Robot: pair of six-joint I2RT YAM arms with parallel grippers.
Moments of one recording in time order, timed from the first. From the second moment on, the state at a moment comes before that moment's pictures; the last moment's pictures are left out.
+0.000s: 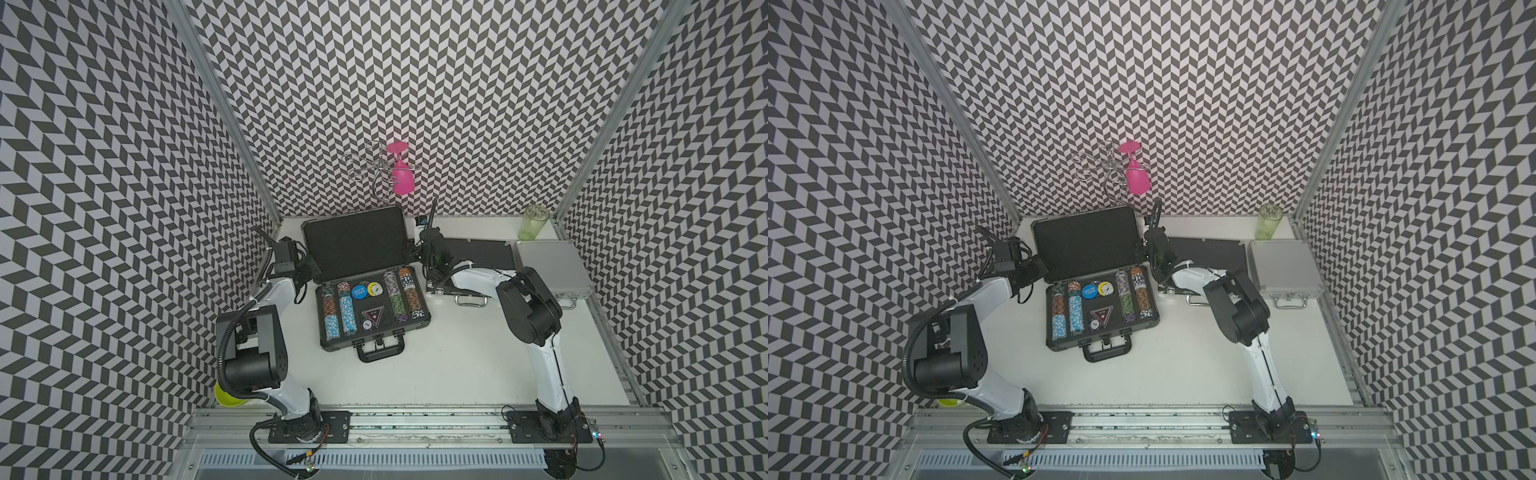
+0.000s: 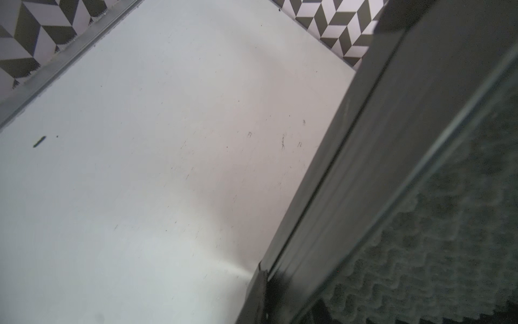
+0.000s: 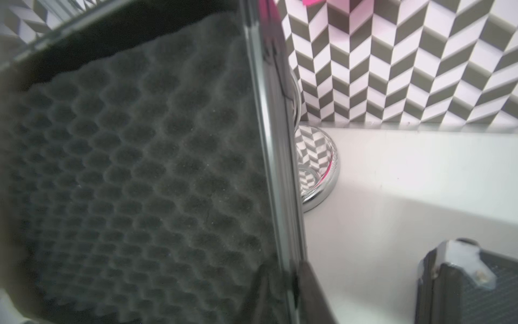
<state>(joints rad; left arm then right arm) 0.17 1.61 0.98 -0.09 0.18 -0.42 0.61 2.19 1.53 0.29 0.06 0.34</state>
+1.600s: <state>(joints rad) 0.36 1.65 1.12 0.07 0.87 -0.64 0.62 1.99 0.81 1.19 -0.01 0.13</state>
